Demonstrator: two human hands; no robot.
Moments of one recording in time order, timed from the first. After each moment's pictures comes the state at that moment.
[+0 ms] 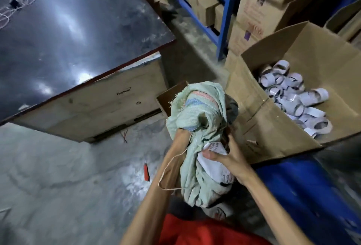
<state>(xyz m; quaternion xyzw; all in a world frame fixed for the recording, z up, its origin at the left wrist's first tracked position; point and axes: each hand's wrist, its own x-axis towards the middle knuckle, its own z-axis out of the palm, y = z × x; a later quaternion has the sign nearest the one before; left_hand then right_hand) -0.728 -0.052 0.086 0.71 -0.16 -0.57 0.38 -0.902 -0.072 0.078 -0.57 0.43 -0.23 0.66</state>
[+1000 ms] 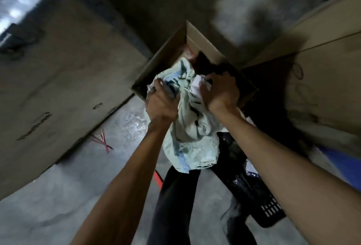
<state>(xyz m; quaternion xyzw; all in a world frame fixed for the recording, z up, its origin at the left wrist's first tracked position) -0.434 -0.358 -0.399 0.85 -0.39 -0.34 -0.01 -0.580 -0.406 -0.405 -0.63 0.73 0.07 0.26</state>
